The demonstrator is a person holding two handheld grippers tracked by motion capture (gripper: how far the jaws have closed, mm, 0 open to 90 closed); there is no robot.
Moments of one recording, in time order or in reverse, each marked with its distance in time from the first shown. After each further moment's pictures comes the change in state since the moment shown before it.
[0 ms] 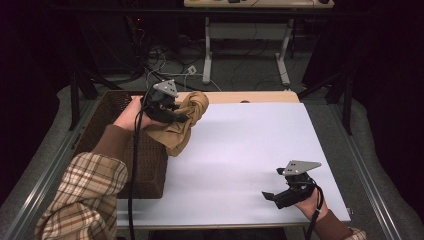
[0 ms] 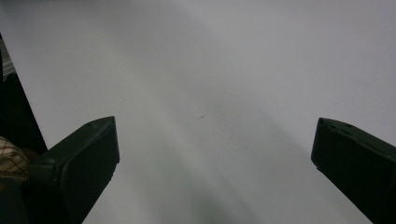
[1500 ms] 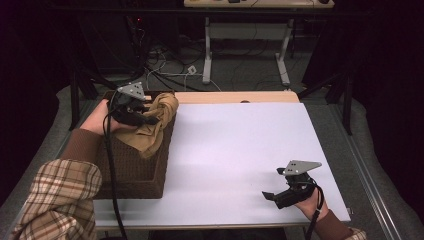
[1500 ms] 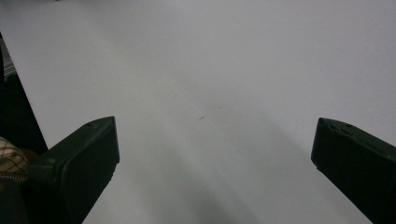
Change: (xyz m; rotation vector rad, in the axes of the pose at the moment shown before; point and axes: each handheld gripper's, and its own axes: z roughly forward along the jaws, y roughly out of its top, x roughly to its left) left arm 0.016 -0.059 -0.050 0.036 0.058 -0.047; right arm 0.000 0.001 -0.001 -0.002 -0.002 -0.003
